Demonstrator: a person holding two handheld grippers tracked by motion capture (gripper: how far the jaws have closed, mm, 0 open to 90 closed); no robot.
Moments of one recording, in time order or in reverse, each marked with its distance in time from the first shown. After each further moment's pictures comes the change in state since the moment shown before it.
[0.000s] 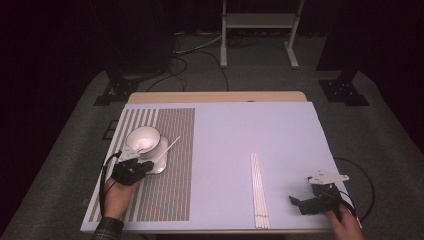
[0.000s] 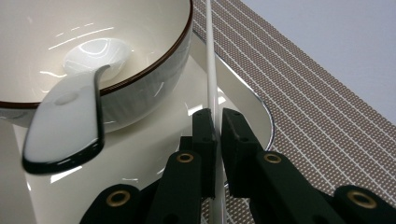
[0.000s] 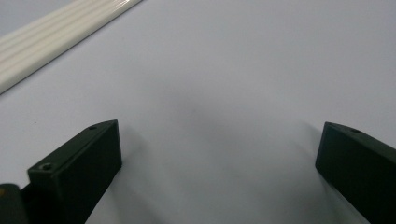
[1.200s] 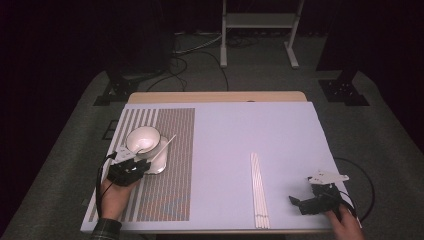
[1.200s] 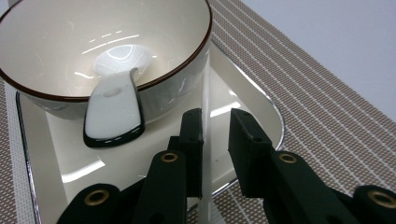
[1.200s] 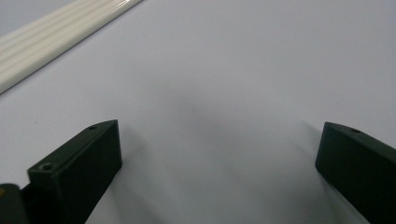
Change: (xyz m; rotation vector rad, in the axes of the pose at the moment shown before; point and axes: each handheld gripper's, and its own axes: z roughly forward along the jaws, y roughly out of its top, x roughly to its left) left arm -0.001 -0.002 -0.012 -0.041 0.048 -0.002; right arm 0.000 0.000 0.000 -0.001 -0.001 -0.002
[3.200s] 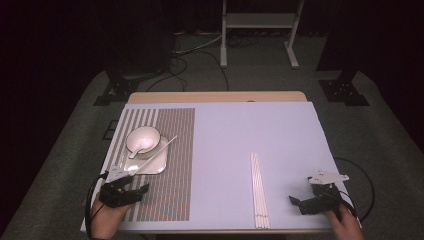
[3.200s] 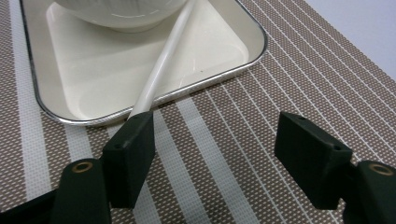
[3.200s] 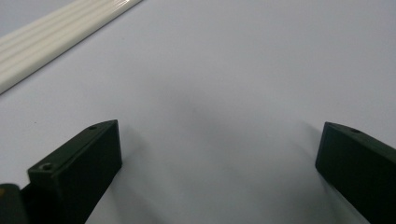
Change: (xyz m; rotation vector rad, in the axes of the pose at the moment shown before) left arm -0.016 -0.040 -0.029 0.075 0.036 -0.093; right arm 0.000 0.000 0.000 0.001 0.001 0.002
